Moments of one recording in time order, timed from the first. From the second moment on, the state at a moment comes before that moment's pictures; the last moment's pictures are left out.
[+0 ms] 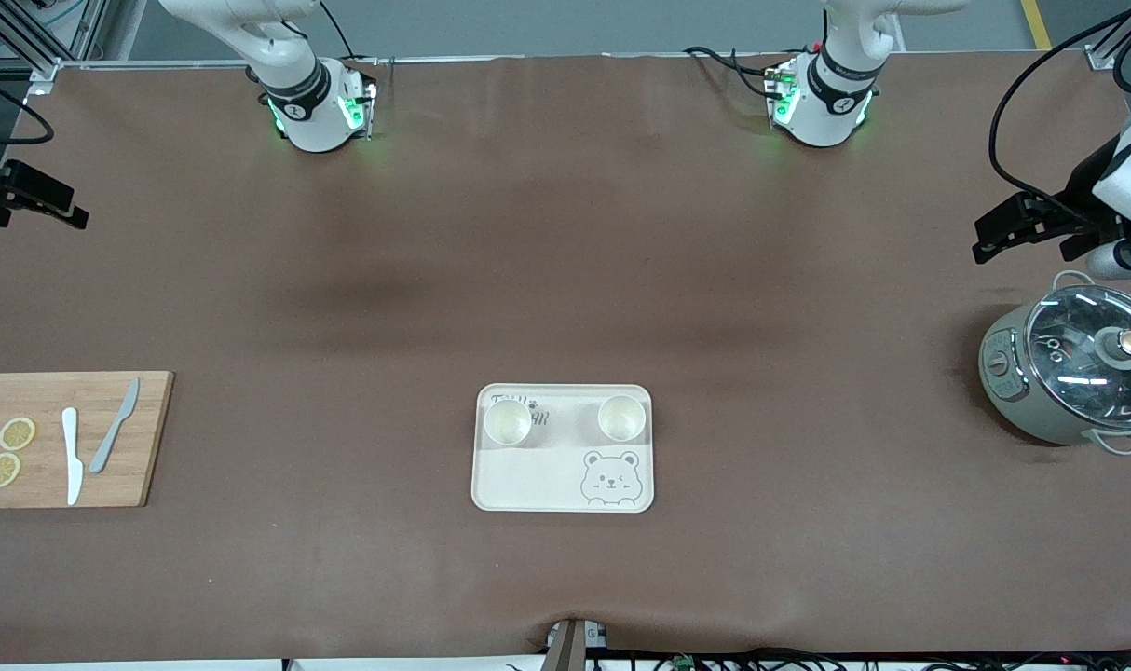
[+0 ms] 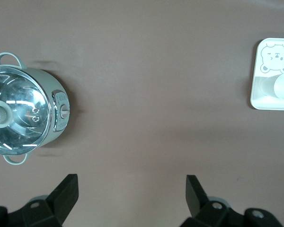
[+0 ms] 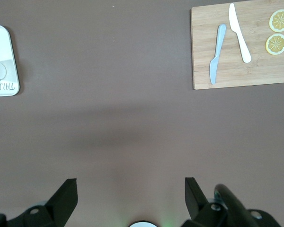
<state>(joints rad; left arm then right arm) -0.07 0.05 -0.01 -1.48 0.01 1.53 -0.10 0.01 -0.07 -0.13 -1.62 0.04 1.48 -0.05</state>
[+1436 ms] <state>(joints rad) -0.25 0.41 -0.05 -1.49 0.01 1.81 -0.45 0.01 -0.07 -0.13 -1.62 0.04 1.47 -0.05</state>
